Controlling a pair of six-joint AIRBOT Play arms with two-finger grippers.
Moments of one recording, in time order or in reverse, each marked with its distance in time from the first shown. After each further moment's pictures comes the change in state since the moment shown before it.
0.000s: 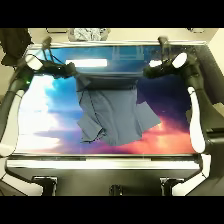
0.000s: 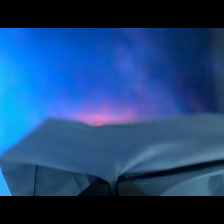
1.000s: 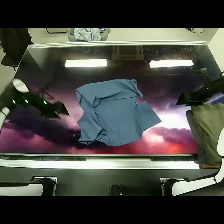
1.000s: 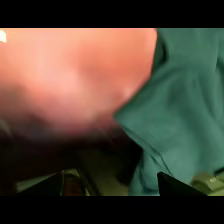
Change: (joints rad) left arm 0.180 0.272 -0.623 -0.045 -0.411 0.191; right arm -0.412 0.128 -0.163 -0.072 0.658 -0.232
